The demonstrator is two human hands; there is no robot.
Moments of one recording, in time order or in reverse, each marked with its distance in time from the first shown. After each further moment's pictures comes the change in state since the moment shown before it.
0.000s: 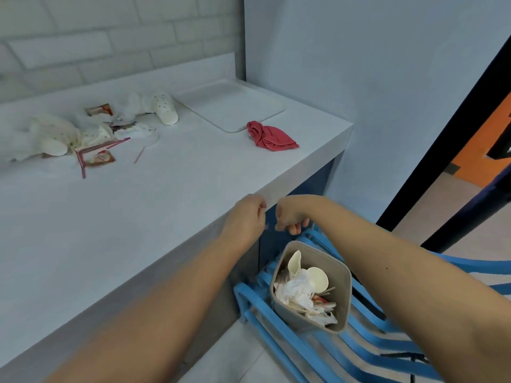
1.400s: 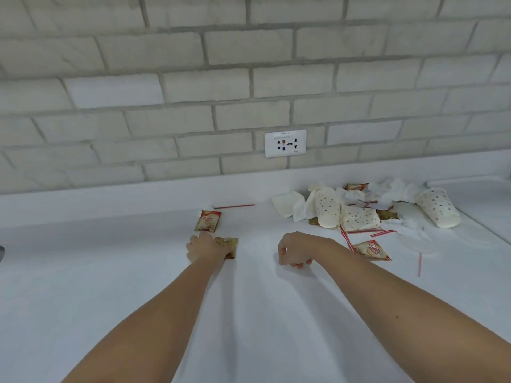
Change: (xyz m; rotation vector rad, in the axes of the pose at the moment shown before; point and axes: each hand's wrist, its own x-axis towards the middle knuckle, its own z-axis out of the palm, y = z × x) left_hand -0.092 -0.467 -0.374 0.086 0.381 -1.220; right_hand 0.129 -0.550 -0.064 -0.273 0.039 -0.578
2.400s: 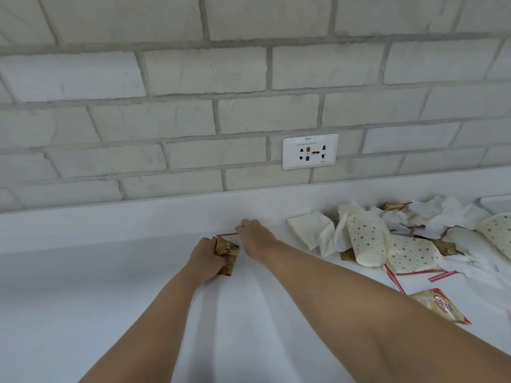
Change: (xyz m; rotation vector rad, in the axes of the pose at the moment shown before) left_hand 0.123 0.010 0.009 -0.269 -0.193 0.293; right_hand 0.186 -0.066 -0.028 -0.171 0.396 -0.210
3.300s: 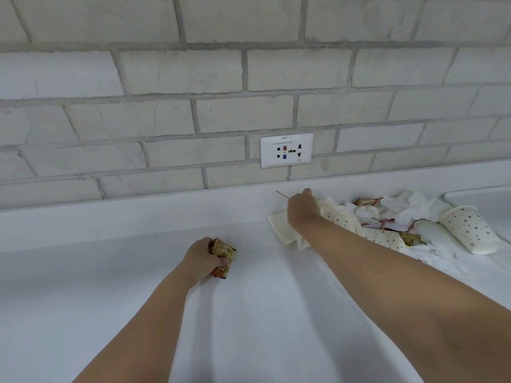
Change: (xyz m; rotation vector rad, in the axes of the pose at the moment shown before) left_hand -0.021 0.022 0.016 -0.180 -0.098 -0.074; right_hand -0.044 0.093 -0.058 -0.104 0.161 0.566
